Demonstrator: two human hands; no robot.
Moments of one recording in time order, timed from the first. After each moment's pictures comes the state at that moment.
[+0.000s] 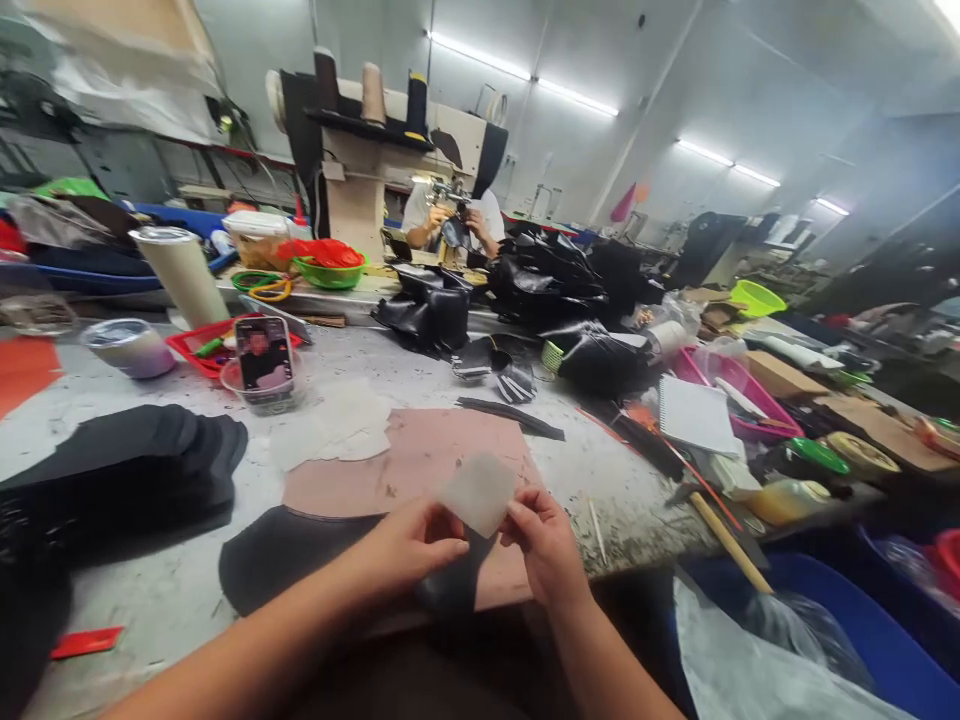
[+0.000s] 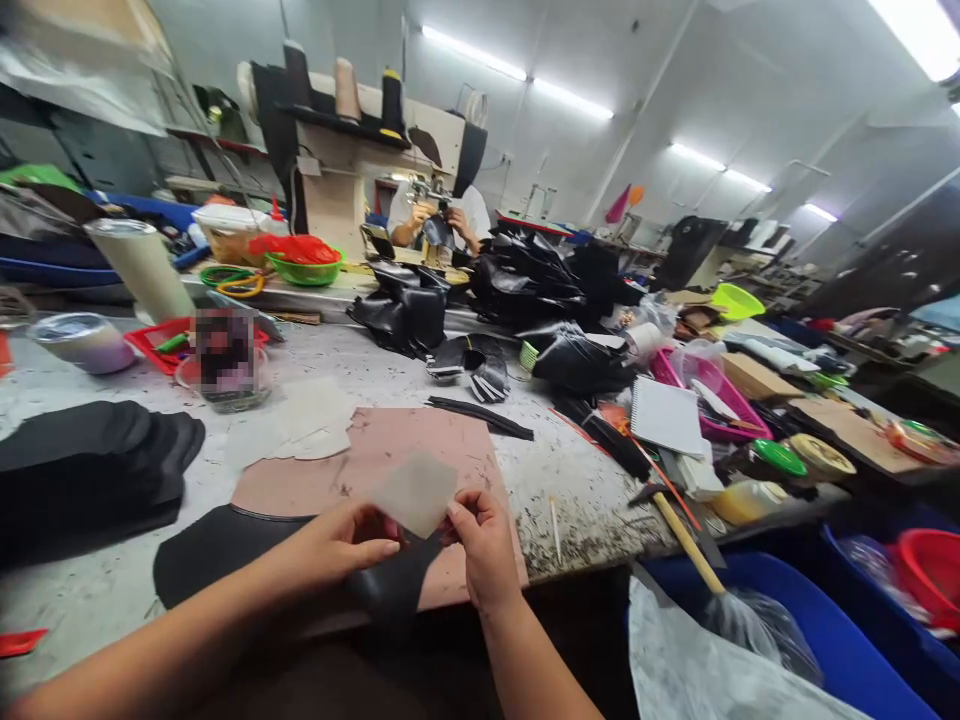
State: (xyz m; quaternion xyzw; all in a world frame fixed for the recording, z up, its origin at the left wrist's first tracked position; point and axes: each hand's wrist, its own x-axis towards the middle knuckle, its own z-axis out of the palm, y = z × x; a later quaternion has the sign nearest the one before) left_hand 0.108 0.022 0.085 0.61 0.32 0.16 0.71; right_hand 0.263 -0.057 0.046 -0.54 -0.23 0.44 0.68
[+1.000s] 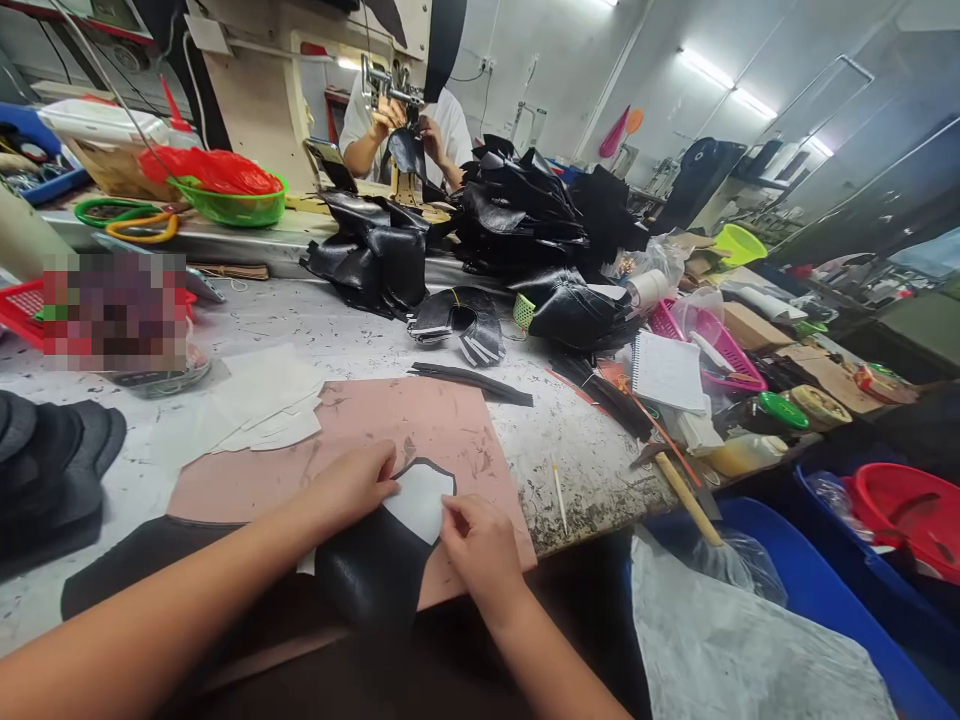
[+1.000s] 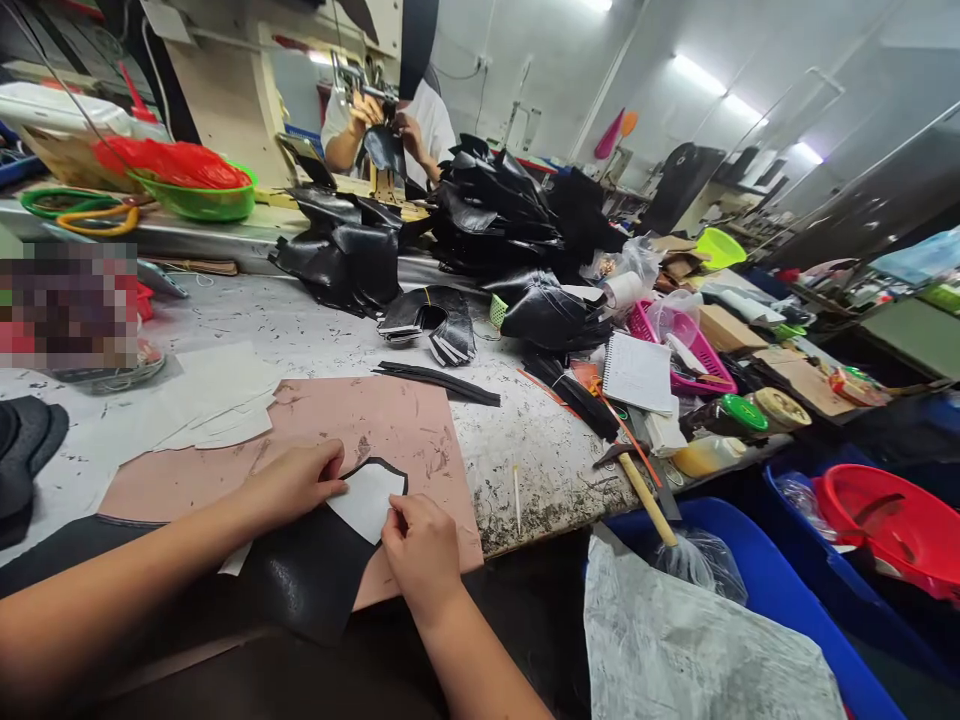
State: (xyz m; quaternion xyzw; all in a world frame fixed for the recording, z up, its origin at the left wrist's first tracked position) left_hand 0.159 0.083 0.038 0.87 0.40 -0.06 0.28; right_hand 0.281 -0.058 -0.006 -0.74 -0.53 0.10 0.40
